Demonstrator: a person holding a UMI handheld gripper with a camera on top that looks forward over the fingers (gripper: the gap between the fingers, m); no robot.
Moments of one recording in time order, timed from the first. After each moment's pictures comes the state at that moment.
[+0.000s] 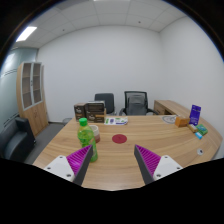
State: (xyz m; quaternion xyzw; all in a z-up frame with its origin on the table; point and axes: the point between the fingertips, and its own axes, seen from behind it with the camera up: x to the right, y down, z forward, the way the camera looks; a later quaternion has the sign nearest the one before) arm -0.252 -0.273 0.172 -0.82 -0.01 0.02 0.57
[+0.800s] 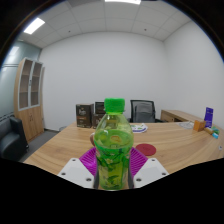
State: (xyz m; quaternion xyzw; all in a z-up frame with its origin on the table) arm -0.359 -0.110 0.084 -0.77 -0.01 0.00 0.64
